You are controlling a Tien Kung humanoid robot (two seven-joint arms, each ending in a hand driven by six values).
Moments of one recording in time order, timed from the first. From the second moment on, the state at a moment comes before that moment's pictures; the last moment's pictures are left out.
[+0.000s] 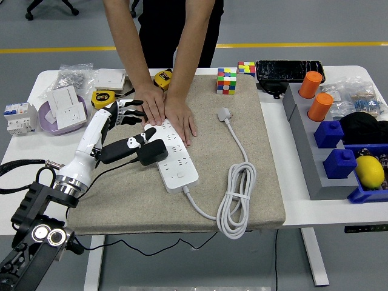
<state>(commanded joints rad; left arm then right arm) 0.03 0.09 -1.26 -1.71 1.54 0.10 0.01 0.07 -0.10 1.45 0.18 -1.43 0.00 -0.07</state>
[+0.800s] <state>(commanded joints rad) -0.02 0.17 -1.09 -1.67 2.11 -0.09 0.20 0.07 -0.11 1.44 0.18 -1.43 0.00 -0.07</state>
